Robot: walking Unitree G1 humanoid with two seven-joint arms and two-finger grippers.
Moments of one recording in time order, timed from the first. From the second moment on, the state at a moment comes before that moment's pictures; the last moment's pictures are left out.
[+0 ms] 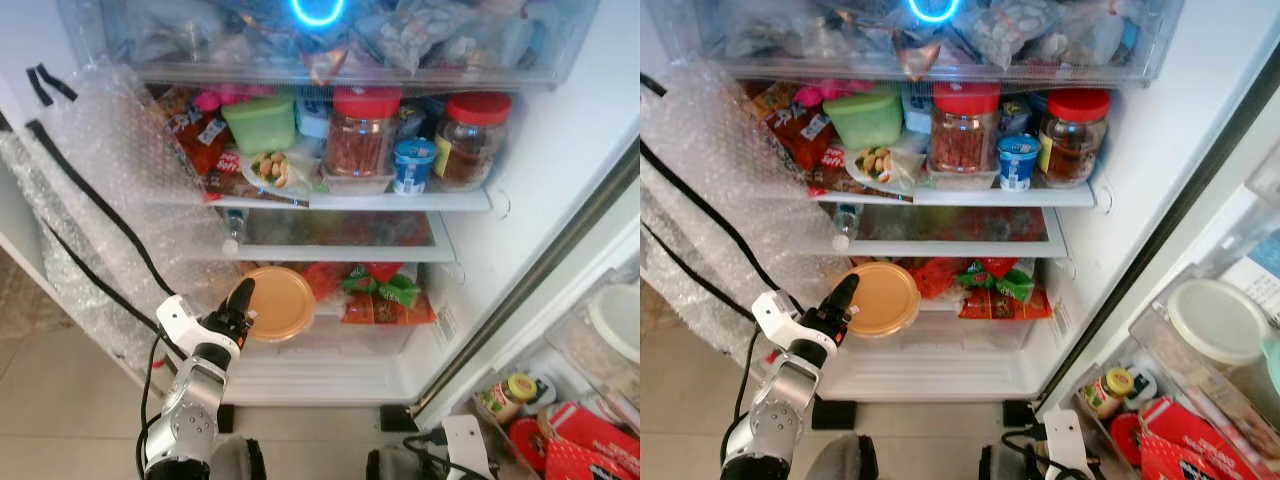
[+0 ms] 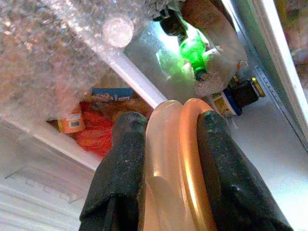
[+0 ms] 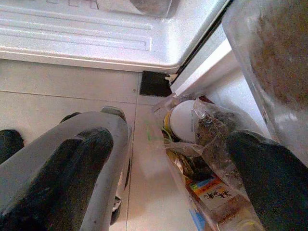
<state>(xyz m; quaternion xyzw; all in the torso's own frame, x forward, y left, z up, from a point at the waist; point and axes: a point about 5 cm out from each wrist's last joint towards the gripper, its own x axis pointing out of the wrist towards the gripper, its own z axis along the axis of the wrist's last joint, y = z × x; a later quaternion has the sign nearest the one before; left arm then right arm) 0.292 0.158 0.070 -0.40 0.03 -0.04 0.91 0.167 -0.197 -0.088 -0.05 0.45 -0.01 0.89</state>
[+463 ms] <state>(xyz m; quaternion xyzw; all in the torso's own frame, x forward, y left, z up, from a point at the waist) 0.291 0.163 0.070 -0.40 0.03 -0.04 0.92 0.168 -0.193 -0.088 -0.04 0.45 -0.01 0.89</state>
